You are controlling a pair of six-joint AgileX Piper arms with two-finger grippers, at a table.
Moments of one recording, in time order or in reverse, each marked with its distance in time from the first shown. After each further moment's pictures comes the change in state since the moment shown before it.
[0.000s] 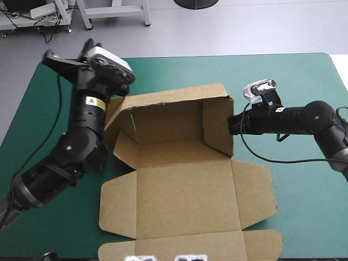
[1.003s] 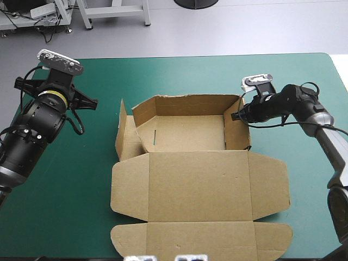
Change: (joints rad) left arm 0.496 -0.008 -0.020 -0.936 -0.099 0.422; right arm 0.000 0.318 -0.186 -0.422 -0.097 0.284
